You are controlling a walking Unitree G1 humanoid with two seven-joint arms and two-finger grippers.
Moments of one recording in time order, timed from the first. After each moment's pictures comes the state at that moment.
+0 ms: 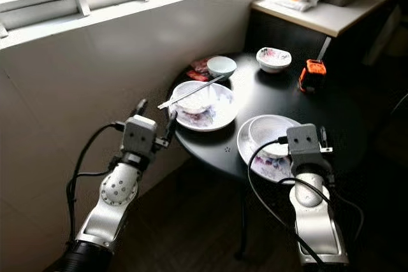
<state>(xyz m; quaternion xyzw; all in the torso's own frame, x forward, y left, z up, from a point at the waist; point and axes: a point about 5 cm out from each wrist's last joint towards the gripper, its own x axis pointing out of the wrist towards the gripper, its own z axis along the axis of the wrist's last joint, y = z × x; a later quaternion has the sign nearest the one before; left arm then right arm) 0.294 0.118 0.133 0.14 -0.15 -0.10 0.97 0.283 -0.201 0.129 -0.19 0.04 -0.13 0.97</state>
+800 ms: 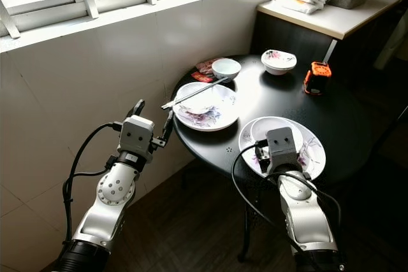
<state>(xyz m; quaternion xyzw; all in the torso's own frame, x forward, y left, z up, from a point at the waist) 0.294 0.120 0.132 0.14 -0.14 -0.10 0.97 0.292 -0.184 0.098 -0.11 0.13 0.03 0.98</state>
